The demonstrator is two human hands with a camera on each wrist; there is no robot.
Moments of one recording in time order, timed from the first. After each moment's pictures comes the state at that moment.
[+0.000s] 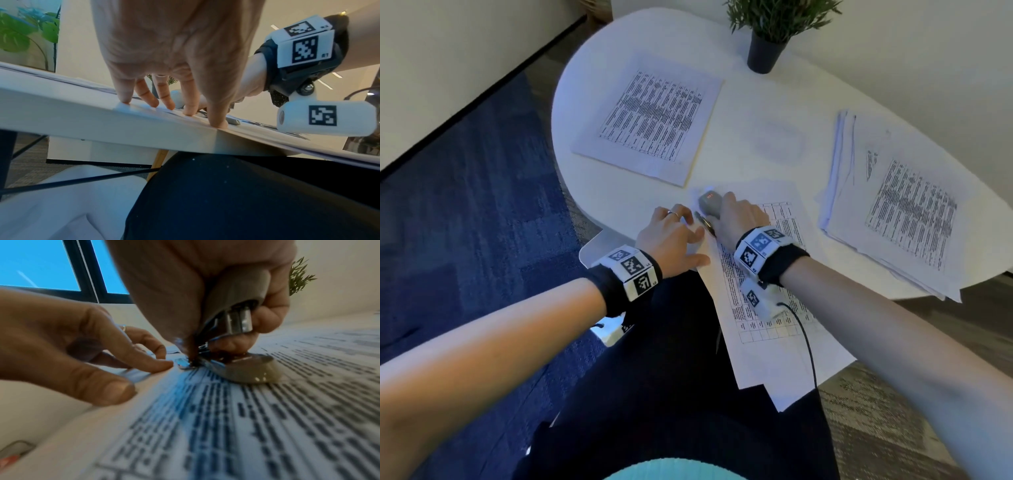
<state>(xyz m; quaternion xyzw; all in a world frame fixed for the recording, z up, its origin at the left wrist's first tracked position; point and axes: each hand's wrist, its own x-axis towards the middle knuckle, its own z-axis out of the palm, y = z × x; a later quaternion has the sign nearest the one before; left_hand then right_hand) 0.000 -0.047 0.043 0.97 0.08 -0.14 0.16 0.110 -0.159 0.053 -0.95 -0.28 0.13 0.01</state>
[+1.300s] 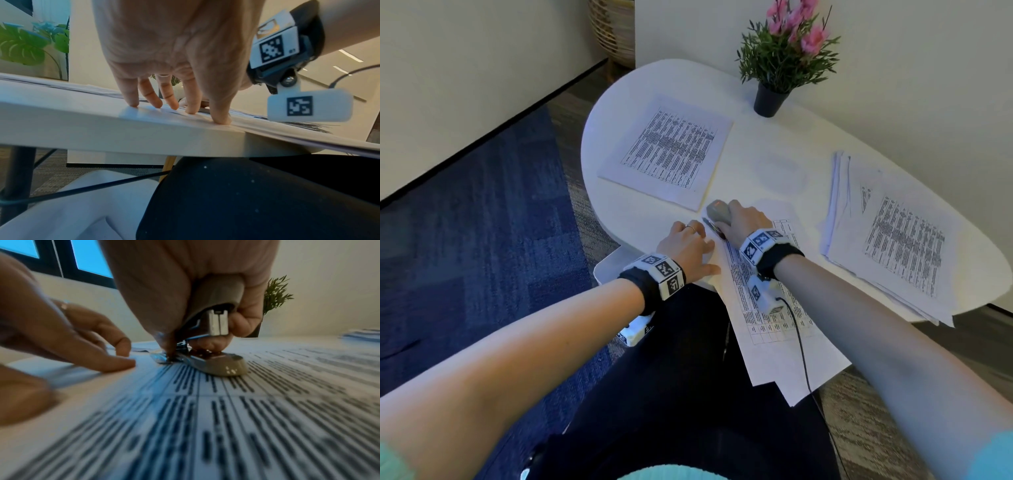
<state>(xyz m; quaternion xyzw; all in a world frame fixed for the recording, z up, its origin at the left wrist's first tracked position) 0.009 -0.040 0.050 0.98 0.08 -0.12 0.15 0.134 -0.138 0.061 -0.95 -0.29 0.12 0.02</state>
